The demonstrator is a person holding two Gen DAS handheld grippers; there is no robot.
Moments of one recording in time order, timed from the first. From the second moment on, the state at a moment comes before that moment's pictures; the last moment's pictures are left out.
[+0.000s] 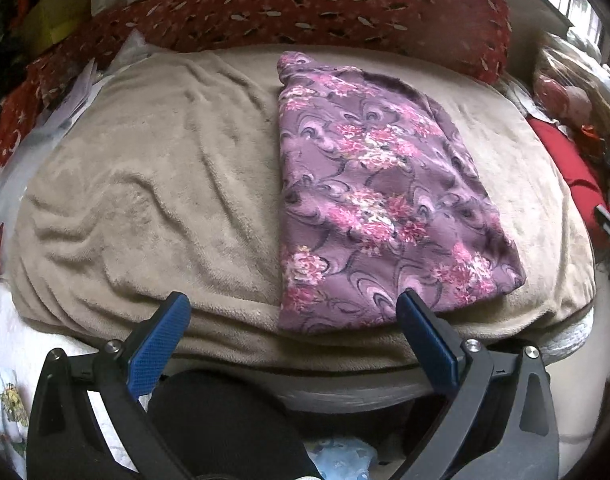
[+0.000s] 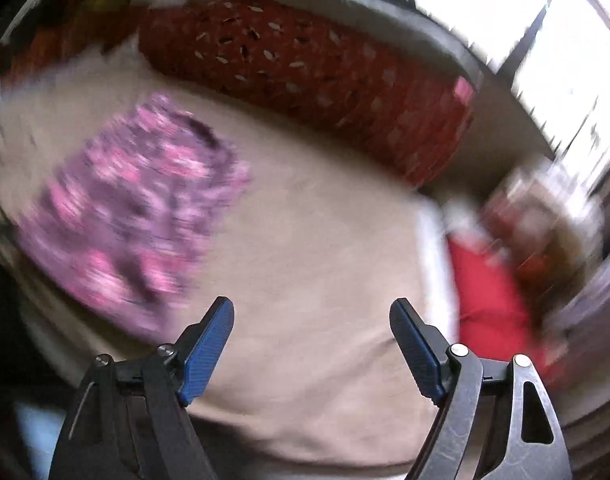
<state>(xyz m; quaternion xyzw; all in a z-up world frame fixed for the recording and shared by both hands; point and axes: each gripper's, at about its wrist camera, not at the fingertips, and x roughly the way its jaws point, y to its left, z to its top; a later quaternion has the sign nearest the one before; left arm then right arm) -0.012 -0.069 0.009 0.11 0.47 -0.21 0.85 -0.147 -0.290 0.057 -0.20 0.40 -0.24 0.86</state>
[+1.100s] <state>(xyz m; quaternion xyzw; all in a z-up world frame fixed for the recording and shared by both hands) -0.049 -0.088 0.021 0.12 0.44 -0.21 0.86 -0.172 -0.284 0.036 0.08 0.39 -0.16 0.90</state>
